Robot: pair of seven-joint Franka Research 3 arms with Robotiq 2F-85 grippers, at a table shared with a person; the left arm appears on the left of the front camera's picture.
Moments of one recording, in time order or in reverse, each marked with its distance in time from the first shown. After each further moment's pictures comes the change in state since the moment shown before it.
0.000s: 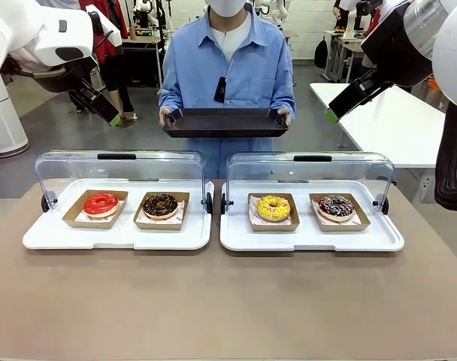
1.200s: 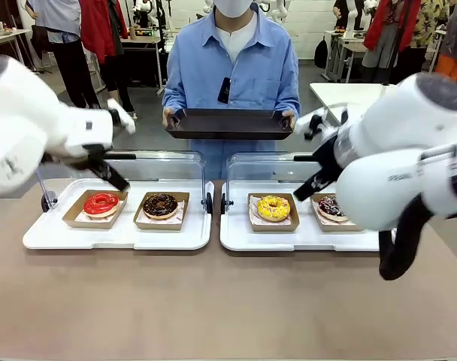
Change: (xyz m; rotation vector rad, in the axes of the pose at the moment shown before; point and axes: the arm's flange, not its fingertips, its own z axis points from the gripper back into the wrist) left arm -0.070 -0.035 -0.097 -0.061 0.055 -0.003; right arm -0.067 0.023 -0.168 0.038 0.062 0.004
